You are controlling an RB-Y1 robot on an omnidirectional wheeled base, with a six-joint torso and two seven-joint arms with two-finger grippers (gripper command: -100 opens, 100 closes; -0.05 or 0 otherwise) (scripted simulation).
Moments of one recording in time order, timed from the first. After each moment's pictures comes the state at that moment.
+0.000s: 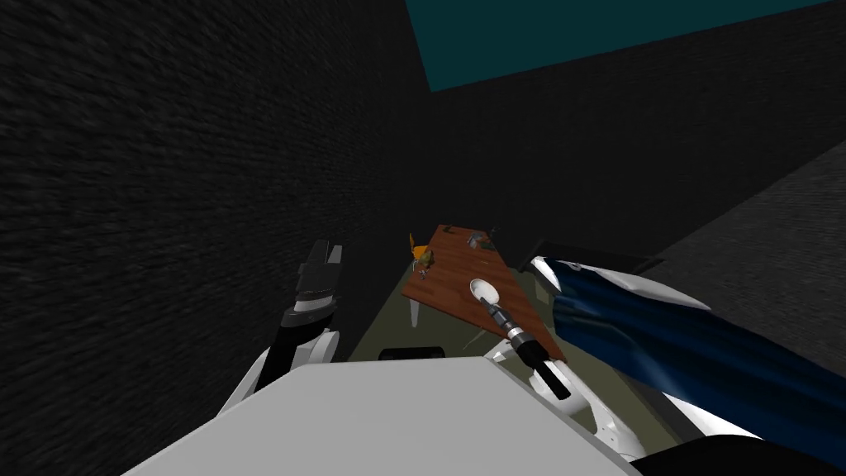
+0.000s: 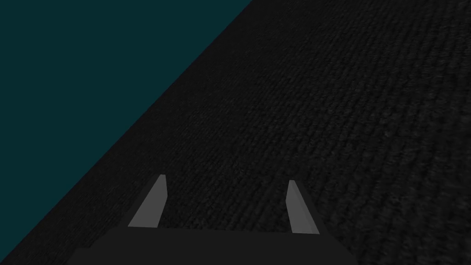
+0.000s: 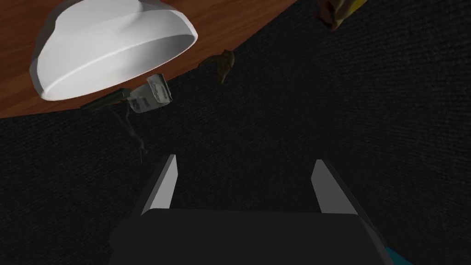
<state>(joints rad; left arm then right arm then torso) 0.50 0.03 -0.01 -2.29 -0.12 -0.58 -0.08 0.52 -0.58 -0.07 -1.55 0.32 -0.35 0.22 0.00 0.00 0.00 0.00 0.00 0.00</state>
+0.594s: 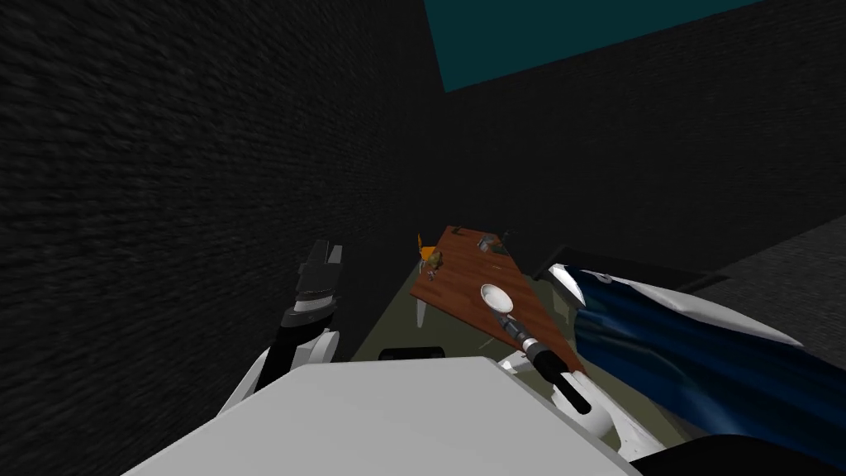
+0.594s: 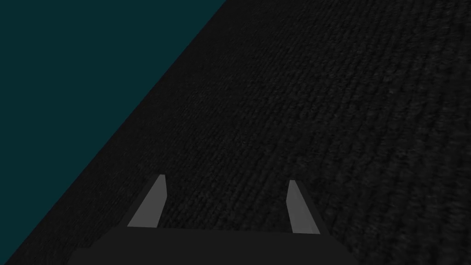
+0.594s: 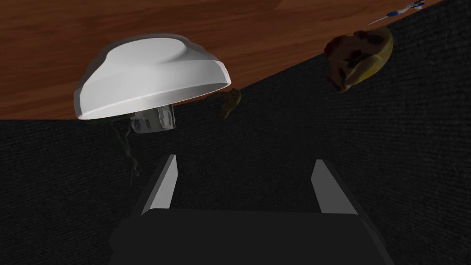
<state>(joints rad) 0.50 0.03 -0.01 -2.29 -0.12 -0.57 -0.08 0.53 -0.67 -0.07 -1.39 0.37 -0.35 0.24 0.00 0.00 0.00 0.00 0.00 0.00</state>
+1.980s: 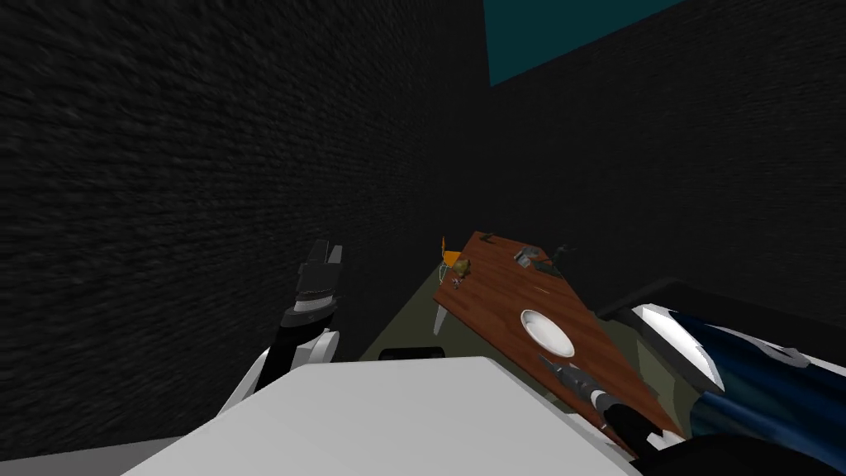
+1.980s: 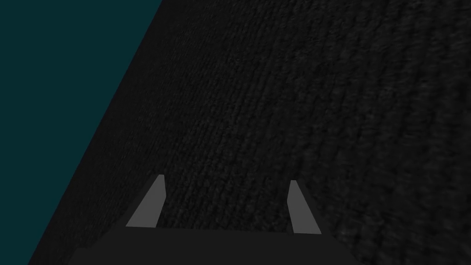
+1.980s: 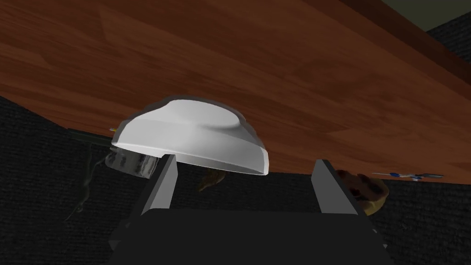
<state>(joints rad) 0.50 0.03 -0.01 -2.29 -0.12 -0.57 -0.08 0.55 -0.83 -0.09 -0.95 0.53 -0.37 0.30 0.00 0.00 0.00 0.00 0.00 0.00</state>
